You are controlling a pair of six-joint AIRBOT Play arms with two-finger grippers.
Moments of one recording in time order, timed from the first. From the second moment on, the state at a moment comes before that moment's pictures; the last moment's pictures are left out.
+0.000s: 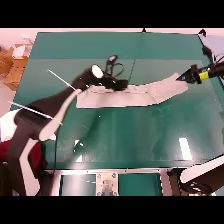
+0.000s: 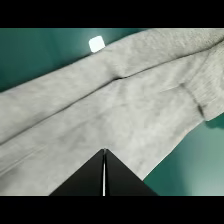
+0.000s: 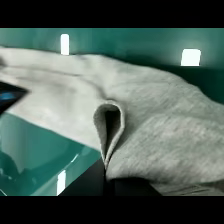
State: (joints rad) left arm -0.56 -2.03 1.79 0.79 -0.75 -1.41; right arm -0.45 -1.81 1.82 -0.80 1.65 1.20
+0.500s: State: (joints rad) left arm -0.65 -2.19 1.85 0.59 -0.61 -1.38; right arm -0.31 -1.62 1.86 -0.79 1.69 1.30
